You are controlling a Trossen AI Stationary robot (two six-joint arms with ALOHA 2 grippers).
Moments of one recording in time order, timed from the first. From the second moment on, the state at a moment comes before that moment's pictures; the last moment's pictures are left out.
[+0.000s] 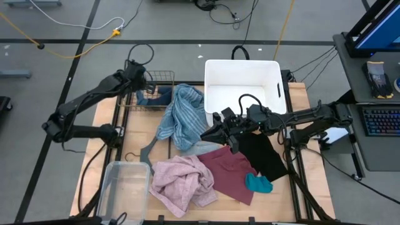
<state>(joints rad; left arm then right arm) 0.86 1.15 0.93 -0.67 -0.36 -0.24 0.08 1.40 1.03 0.54 -0.27 0.59</state>
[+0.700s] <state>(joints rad) 0.86 1.13 0.93 -0.72 -0.20 -0.24 0.08 1.38 1.03 0.54 -0.29 0.59</state>
